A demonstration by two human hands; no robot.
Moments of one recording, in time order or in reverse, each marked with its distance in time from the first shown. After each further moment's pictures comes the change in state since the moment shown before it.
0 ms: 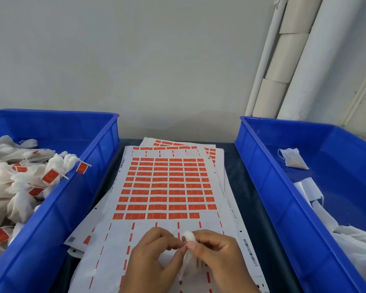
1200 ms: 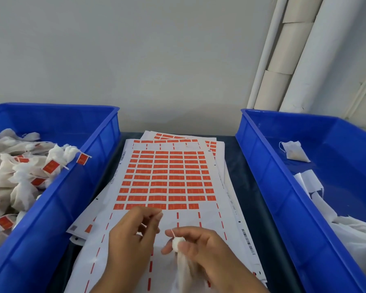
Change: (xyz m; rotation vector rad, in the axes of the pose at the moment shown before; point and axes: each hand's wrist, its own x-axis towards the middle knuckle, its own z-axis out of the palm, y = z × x) left_hand 0.011 0.001 -0.017 0.046 0.265 -0.056; right_hand -0.003 -0.009 0.005 -0.016 -0.373 0.081
